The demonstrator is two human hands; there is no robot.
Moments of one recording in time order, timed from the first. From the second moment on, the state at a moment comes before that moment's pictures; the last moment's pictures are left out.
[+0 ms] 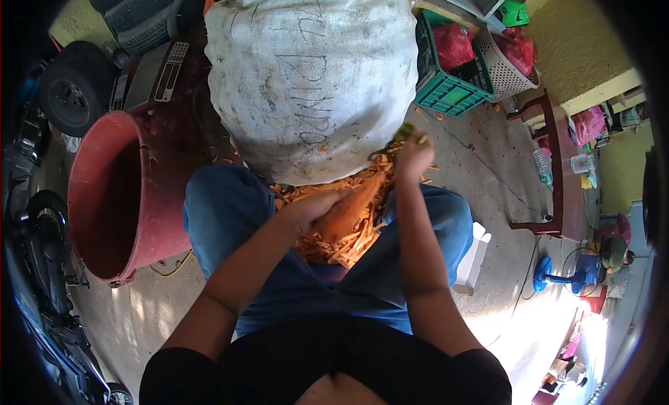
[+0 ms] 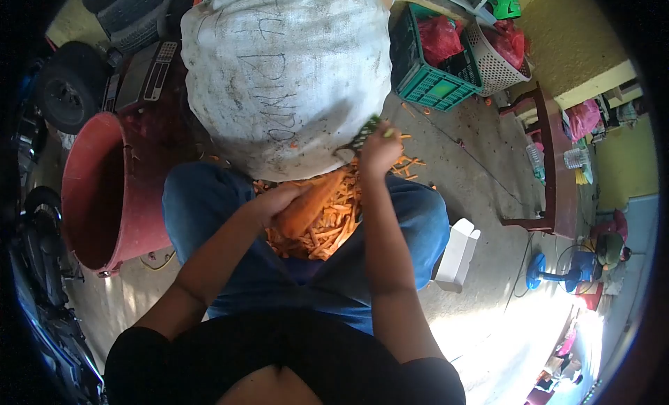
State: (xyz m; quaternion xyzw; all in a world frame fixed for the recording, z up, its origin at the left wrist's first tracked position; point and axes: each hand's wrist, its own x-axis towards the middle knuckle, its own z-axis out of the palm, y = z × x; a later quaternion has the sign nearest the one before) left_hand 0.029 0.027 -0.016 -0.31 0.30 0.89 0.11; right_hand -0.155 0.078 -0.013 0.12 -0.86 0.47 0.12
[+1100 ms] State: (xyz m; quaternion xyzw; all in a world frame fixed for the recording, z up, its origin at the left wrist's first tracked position) left_hand 0.023 0.012 -0.042 -0.18 0.11 0.98 -0.02; right_hand -0.069 0.077 0.004 0.33 -0.75 0.58 -0.04
